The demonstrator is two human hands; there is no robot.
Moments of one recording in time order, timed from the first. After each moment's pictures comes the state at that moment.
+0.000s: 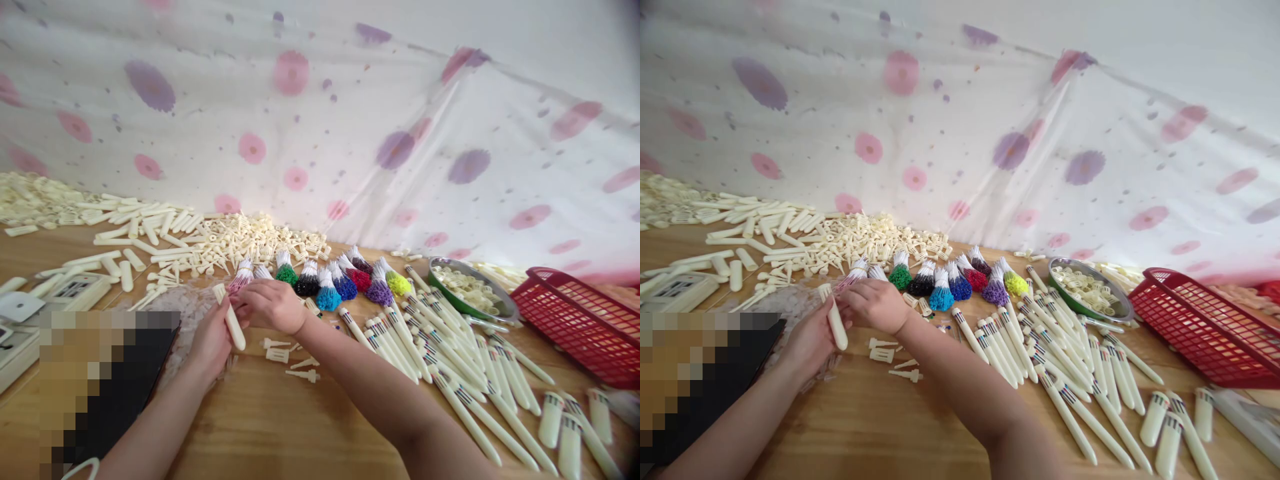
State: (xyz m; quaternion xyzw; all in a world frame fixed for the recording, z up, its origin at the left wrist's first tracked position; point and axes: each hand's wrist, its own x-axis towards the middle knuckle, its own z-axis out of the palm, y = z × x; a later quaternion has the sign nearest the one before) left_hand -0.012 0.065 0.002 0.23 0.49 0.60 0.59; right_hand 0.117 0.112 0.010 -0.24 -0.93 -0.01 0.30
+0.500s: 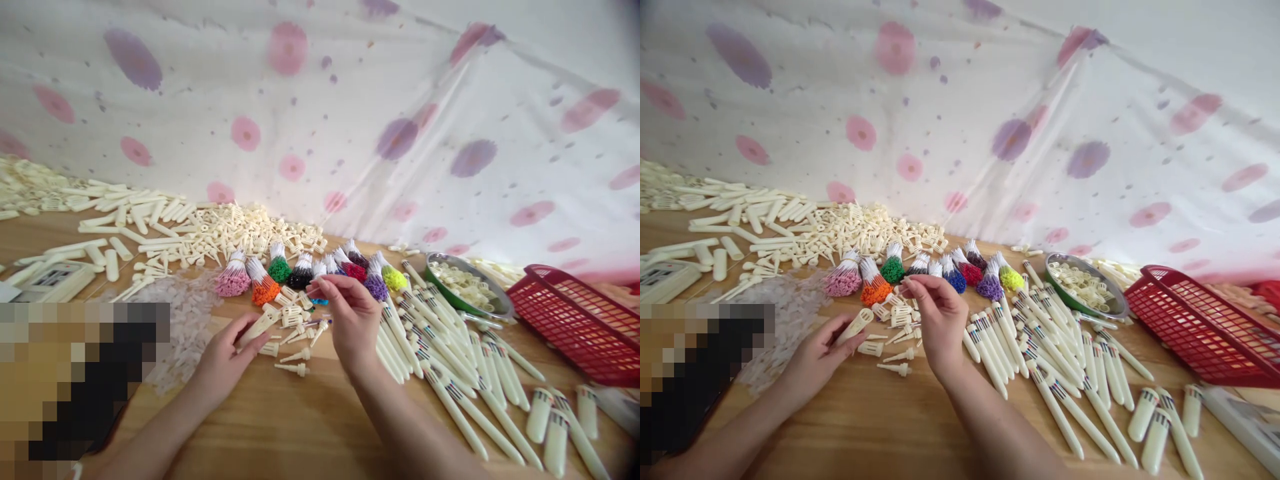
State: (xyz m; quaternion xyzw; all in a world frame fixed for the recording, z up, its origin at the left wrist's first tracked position) left_hand 0.001 0.025 -0.019 0.57 0.55 0.42 0.44; right_hand 0.179 0.040 0.051 -0.39 -0.49 0.32 0.71
